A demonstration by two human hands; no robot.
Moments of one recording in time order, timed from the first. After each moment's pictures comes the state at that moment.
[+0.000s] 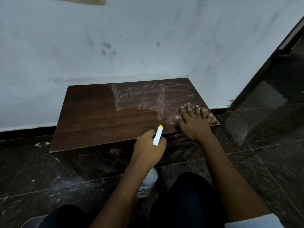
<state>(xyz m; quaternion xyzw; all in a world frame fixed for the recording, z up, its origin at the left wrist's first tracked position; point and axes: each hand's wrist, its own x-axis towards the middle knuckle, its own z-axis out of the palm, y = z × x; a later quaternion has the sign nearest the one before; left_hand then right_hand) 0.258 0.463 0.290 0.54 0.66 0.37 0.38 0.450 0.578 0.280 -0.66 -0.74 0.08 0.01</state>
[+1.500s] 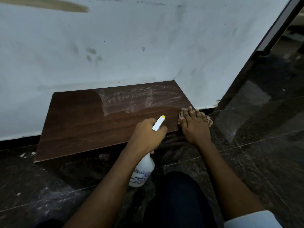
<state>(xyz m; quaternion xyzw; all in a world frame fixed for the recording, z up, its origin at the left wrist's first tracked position) 0.277 0.491 0.344 0.60 0.62 0.30 0.40 0.496 0.566 0.271 -0.71 -0.70 0.03 0.08</state>
